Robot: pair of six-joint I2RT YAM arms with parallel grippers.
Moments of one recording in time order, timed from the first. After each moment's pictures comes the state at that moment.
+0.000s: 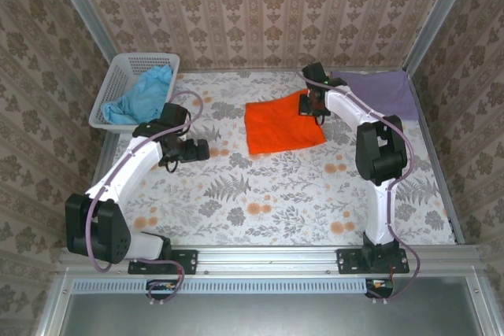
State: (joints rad) left arm -0.31 1.36 1.06 -0.91 0.00 -0.35; right arm 0.26 2.12 1.79 -0.76 0.13 0.33
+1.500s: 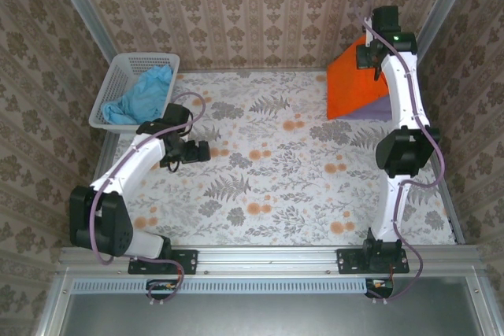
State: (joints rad) left arm -0.31 1.41 1.06 -0.91 0.00 -0.35; right arm -0.07 2.16 2.43 -1.12 0.15 -0.08
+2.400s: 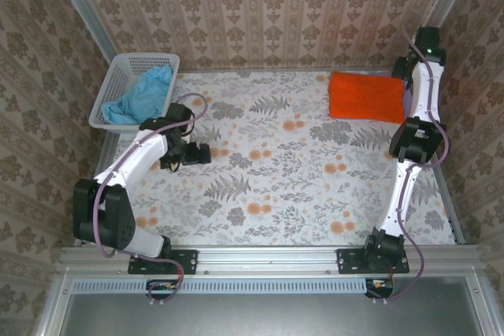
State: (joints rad) left arm -0.31 1.46 1.10 -0.98 0.01 -0.33; right arm -0.36 2.58 2.74 -1.08 0.10 0.03
